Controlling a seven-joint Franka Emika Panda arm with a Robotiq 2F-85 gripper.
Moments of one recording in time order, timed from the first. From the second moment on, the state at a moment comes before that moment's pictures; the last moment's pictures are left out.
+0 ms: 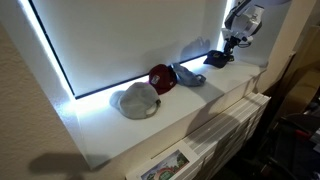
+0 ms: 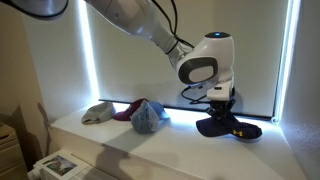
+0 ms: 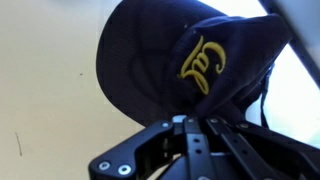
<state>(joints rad) -0.51 0.84 -0.25 -1.47 0.69 2.61 1.30</state>
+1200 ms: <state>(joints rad) 0.11 0.48 -0.29 -1.60 -0.08 2.65 1.34</state>
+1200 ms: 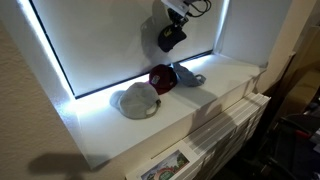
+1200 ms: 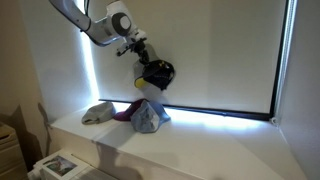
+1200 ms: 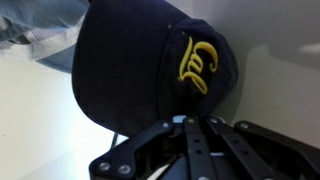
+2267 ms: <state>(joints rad) 0.28 0.63 -0.11 -1.37 -0.28 2.32 0.93</state>
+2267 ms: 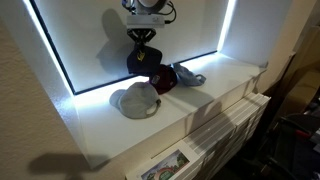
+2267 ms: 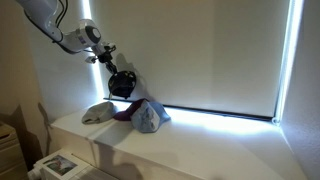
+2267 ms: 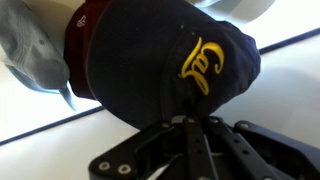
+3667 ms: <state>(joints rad) 0.23 0.75 0.06 -1.08 -0.06 2.10 0.08</state>
